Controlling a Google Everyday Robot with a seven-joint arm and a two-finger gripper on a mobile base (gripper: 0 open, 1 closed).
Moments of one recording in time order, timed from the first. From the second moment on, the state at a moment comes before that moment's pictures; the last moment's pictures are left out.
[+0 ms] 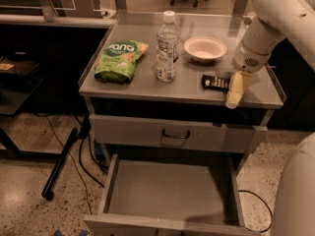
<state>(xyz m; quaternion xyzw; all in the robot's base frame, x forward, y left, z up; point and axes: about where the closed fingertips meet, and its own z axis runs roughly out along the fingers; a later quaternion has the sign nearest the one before) 0.648 -0.239 0.812 -0.60 0.79 0.02 0.11</state>
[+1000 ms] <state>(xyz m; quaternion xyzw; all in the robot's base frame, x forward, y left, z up) 0.648 -0.239 0.812 -0.60 0.79 0.02 0.11</state>
